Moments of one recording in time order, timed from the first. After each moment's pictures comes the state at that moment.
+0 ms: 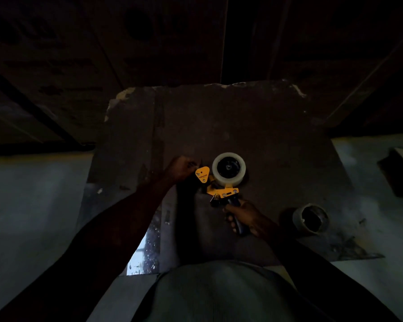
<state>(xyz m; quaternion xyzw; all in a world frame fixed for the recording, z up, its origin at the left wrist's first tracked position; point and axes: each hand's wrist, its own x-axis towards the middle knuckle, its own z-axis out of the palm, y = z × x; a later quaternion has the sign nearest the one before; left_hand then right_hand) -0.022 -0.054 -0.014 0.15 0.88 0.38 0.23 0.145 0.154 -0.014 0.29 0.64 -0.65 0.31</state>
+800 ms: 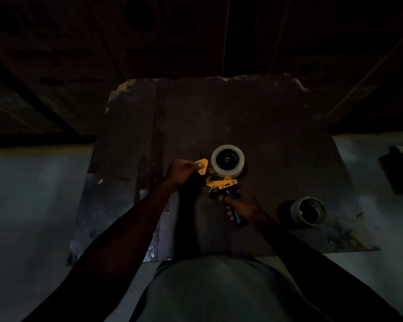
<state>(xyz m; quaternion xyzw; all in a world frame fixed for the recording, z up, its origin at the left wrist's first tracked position) 0.022 -0.047 -0.032 -0.07 0.78 0.58 0.24 0.149 0.158 -0.021 0.26 0.72 -0.60 0.24</state>
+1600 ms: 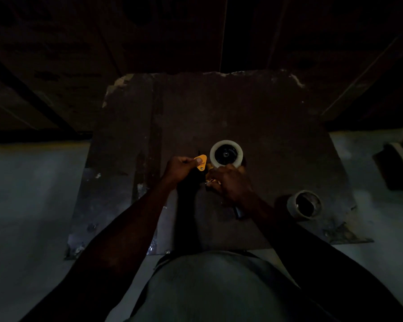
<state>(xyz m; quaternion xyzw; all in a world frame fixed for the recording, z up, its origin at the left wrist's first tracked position) 0.036 -0.041 -0.024 -0.09 0.77 0.60 0.21 0.108 0.141 0.006 -0.09 0.98 -0.14 0.09</state>
